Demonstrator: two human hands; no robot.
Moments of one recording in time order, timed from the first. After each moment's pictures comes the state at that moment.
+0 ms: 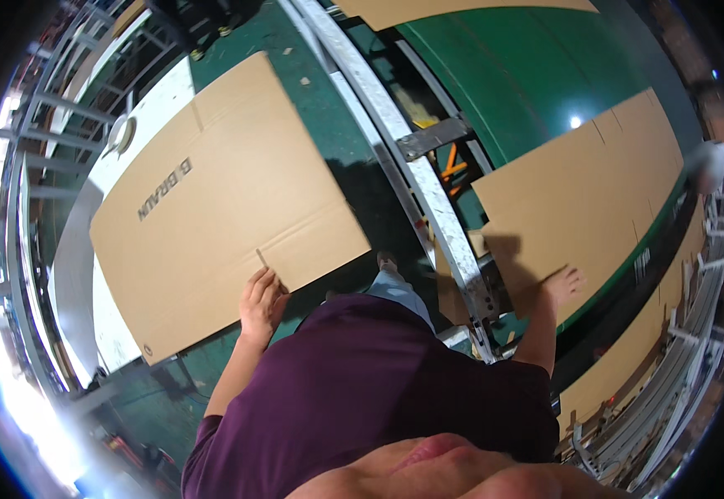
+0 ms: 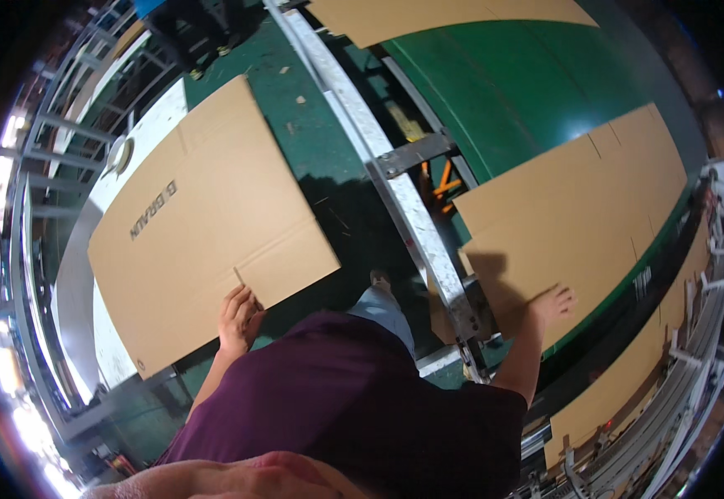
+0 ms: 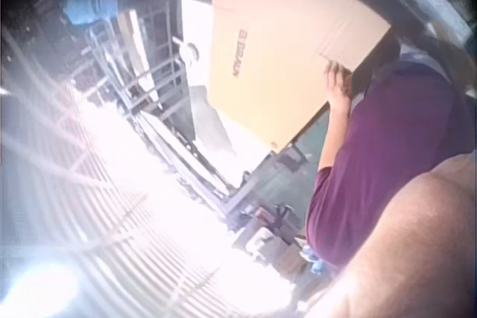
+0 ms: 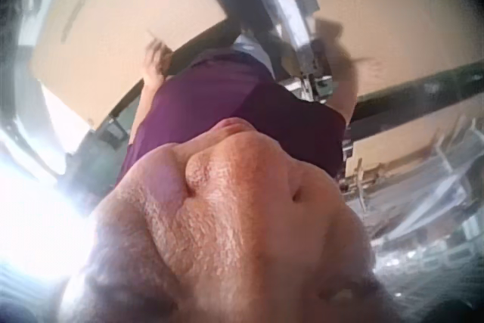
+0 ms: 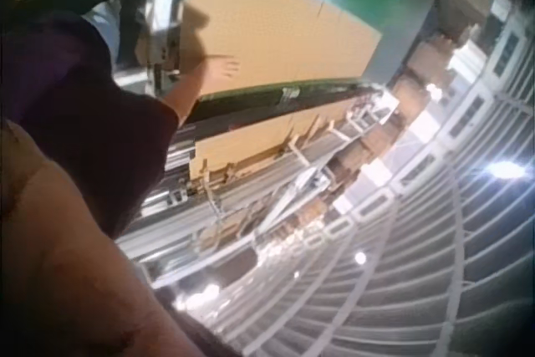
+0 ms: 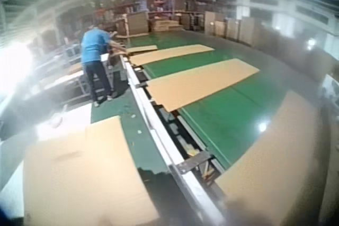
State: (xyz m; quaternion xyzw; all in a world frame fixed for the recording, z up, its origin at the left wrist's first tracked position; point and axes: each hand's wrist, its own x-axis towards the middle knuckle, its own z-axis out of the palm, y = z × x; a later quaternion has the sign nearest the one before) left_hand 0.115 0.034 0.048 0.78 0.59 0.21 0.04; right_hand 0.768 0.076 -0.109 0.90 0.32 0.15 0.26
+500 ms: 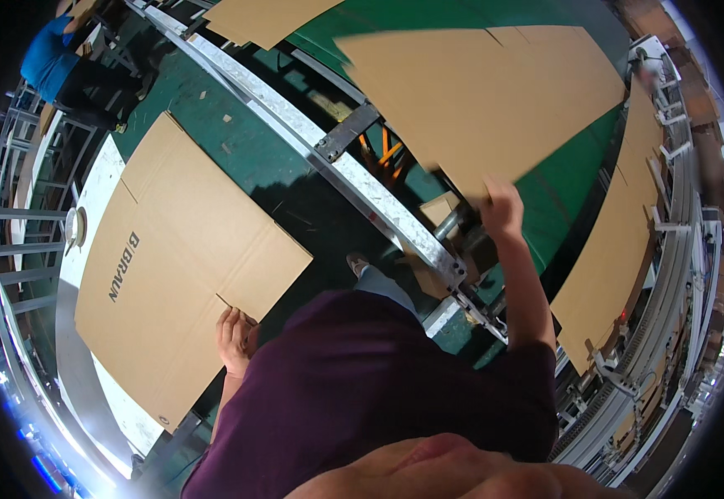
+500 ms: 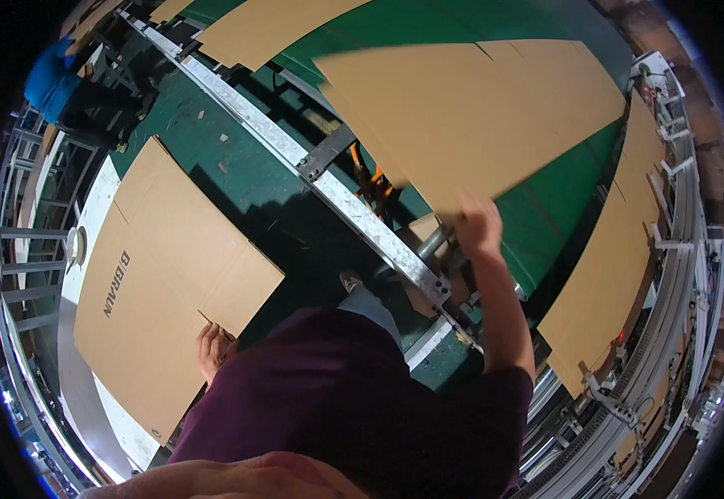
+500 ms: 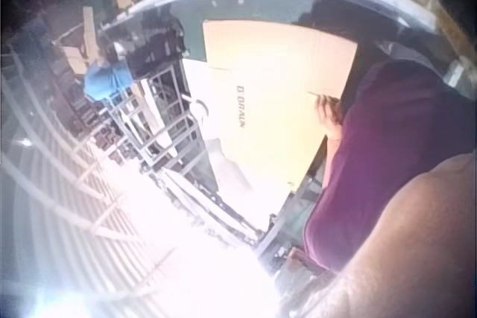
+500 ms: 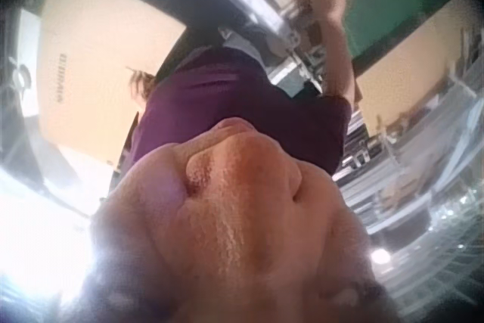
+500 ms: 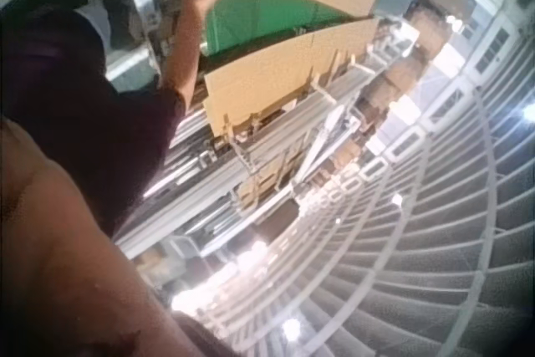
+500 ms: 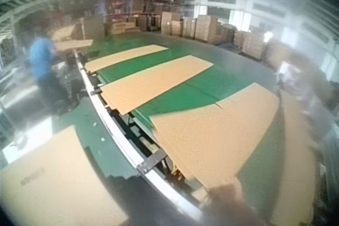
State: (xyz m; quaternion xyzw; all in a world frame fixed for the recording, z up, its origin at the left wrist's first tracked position) left_hand 0.119 0.035 0.047 0.78 0.59 0.21 0.05; right_hand 0.671 0.127 0.038 0.67 0.70 0.09 -0.24
